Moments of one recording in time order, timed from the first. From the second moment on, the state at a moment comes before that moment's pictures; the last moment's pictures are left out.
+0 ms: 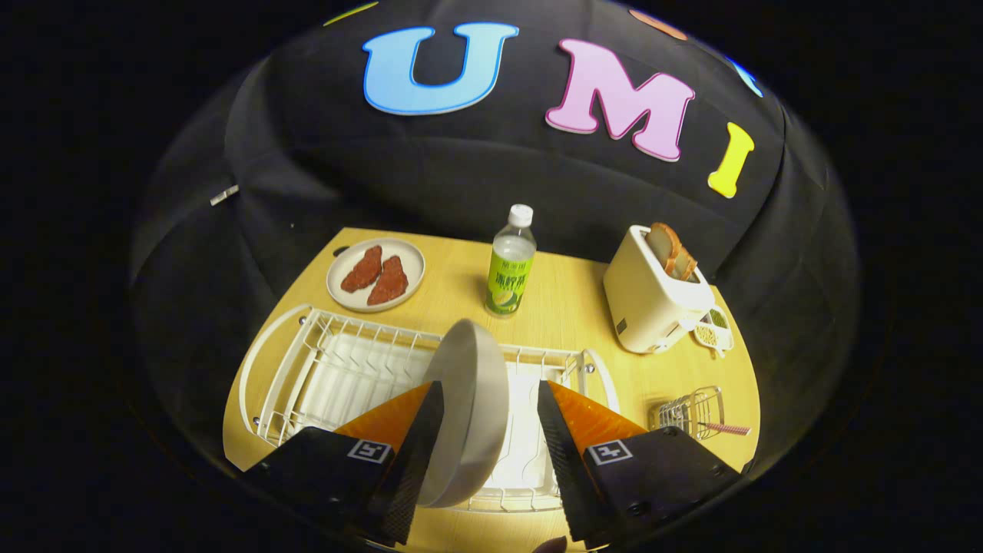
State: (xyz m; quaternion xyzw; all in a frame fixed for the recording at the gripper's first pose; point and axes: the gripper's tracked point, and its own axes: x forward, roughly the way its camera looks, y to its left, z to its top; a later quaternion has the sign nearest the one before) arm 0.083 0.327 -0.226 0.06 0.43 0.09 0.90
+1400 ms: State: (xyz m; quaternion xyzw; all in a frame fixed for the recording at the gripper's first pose) arm 0.054 0.133 -0.114 0.19 0.27 0.05 0.94
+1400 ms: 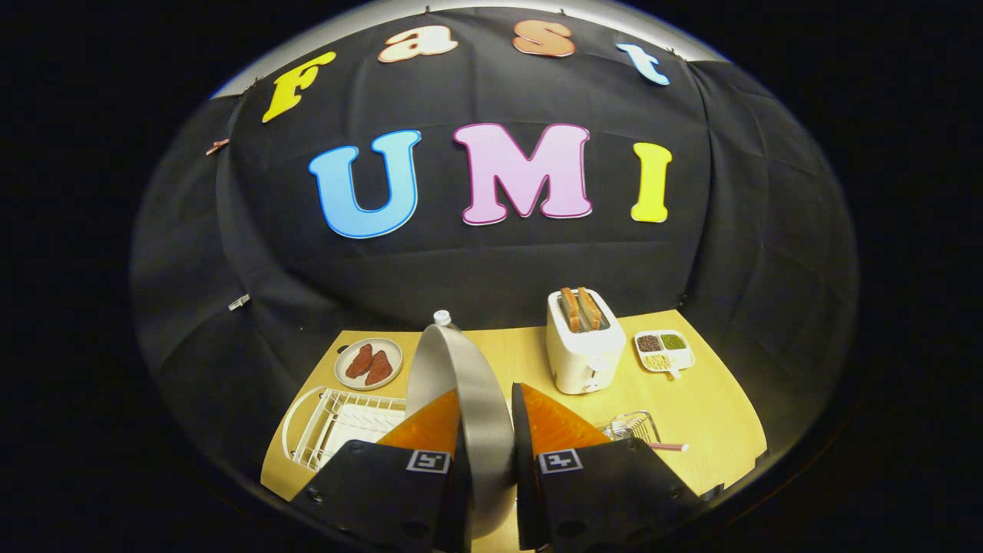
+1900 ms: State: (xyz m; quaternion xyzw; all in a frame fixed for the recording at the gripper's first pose) arm -0.066 0.040 -0.218 0.28 0.36 0.06 0.89
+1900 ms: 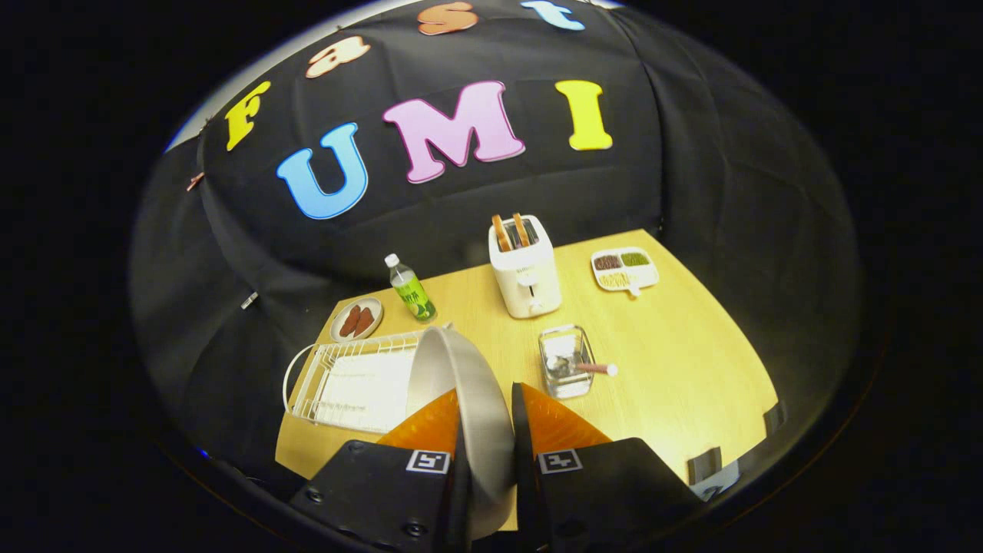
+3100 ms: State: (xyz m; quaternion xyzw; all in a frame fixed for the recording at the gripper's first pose) arm -0.114 0.074 -0.433 0.35 0.52 0.01 0.78
